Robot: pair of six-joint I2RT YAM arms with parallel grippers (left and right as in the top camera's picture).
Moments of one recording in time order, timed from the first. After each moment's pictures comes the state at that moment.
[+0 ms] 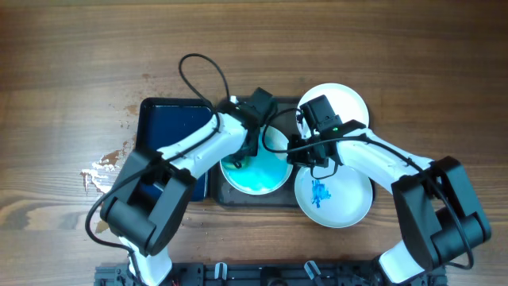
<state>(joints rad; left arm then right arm) -0.63 1.91 1.21 -0.80 -0.26 -0.50 0.43 1.75 0.89 -0.44 -0.31 0.55</state>
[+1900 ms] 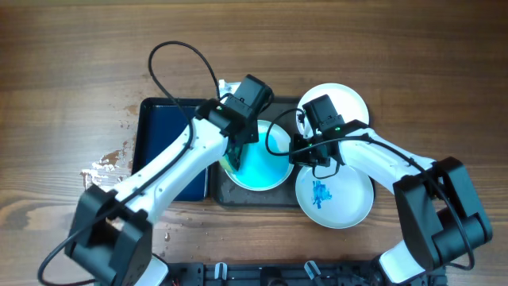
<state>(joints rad) -0.61 1.68 1.25 -0.82 -0.24 -0.64 0.42 1.74 0.89 -0.43 -0.31 0.52</state>
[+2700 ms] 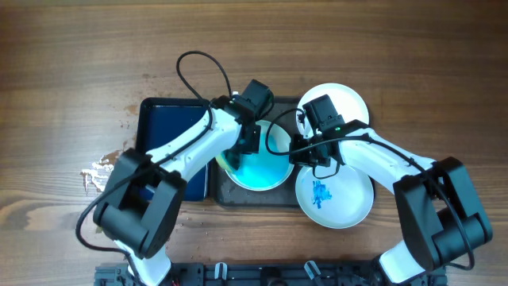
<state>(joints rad) -0.58 1.88 1.25 -0.83 -0.12 -0.45 0.42 1.74 0.89 -0.44 -0.31 0.52</state>
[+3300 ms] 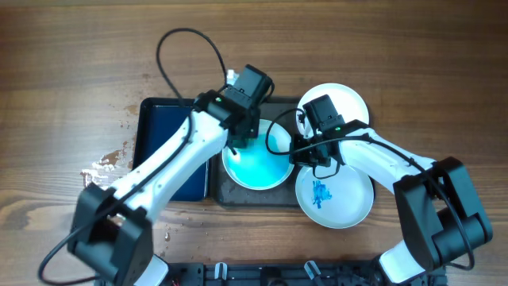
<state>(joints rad) -0.59 1.70 1.32 -0.85 -0.24 -0.45 0.42 1.74 0.89 -0.44 -0.31 0.52</state>
